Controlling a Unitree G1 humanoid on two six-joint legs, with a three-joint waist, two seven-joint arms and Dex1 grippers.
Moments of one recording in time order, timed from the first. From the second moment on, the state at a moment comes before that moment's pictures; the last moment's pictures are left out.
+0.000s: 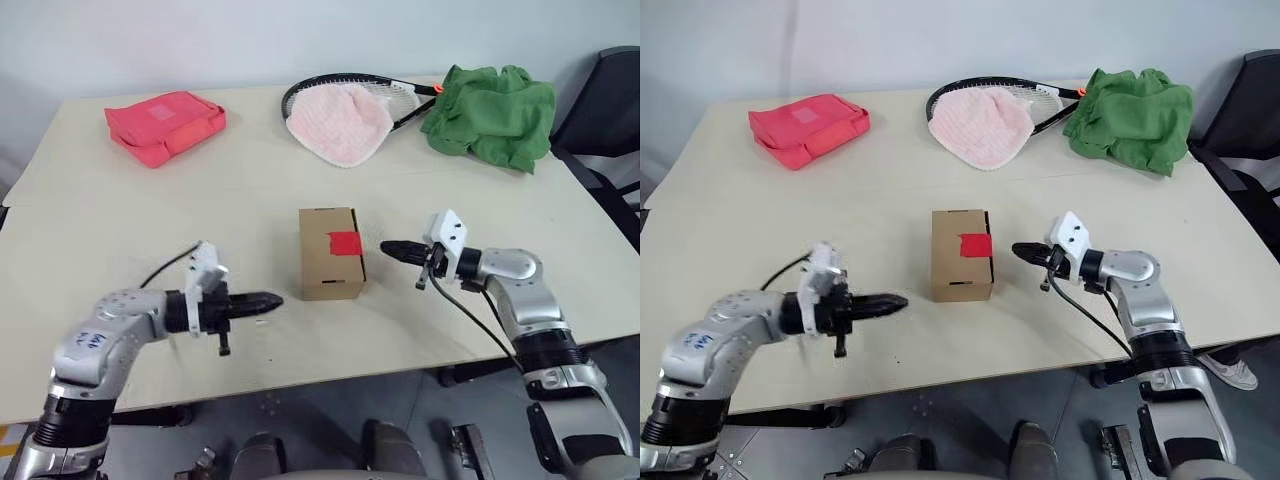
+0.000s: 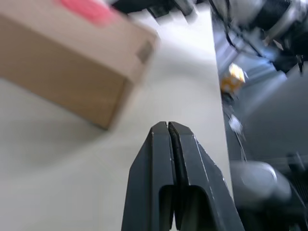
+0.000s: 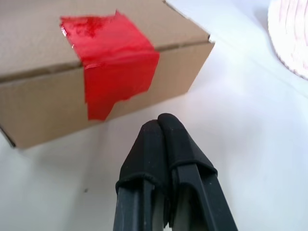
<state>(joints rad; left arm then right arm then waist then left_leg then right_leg) -0.31 0.65 0.13 -0.22 -0.59 0.68 -0.99 -0.60 -0.53 0.06 0.39 0.19 -0.01 1.03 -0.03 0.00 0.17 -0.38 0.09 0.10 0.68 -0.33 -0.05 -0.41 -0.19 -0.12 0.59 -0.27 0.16</state>
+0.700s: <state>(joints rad) -0.44 0.52 -0.09 0.01 -0.36 0.53 -0.96 -0.88 -0.34 0.12 0.77 0.07 -0.12 1.03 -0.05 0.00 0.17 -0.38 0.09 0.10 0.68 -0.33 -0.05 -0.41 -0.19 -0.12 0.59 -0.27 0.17</state>
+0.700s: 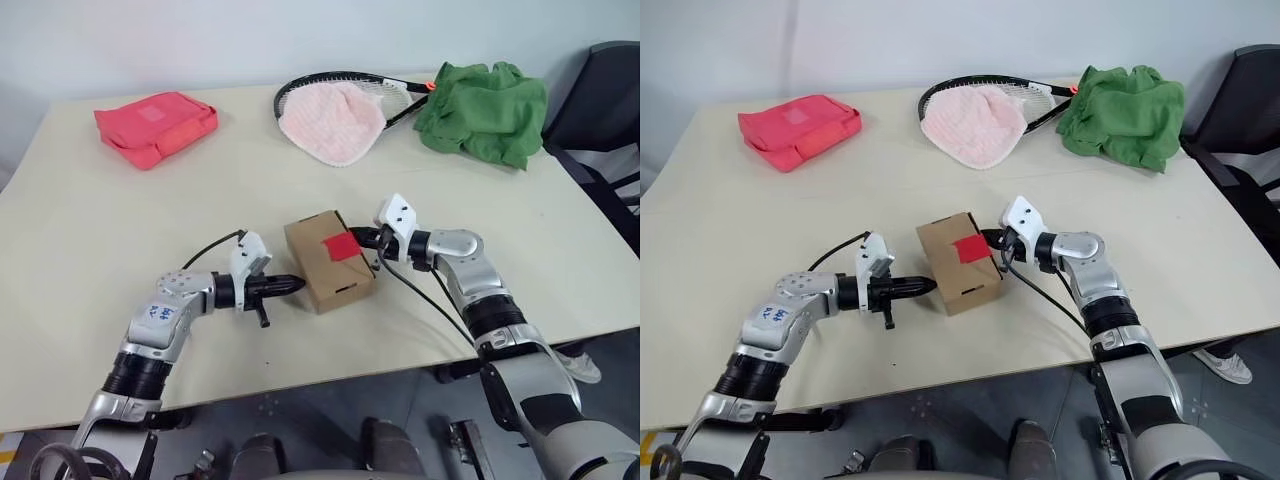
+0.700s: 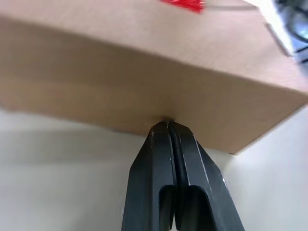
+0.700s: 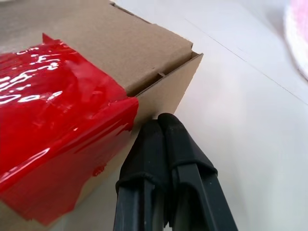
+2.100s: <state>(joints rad) 0.06 0.95 0.54 0.24 -0.44 0.22 -1.18 -0.12 -0.68 -0.17 -0.47 0.60 0.34 1.09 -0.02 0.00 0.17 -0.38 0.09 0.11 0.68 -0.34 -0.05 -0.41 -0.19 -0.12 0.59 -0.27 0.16</state>
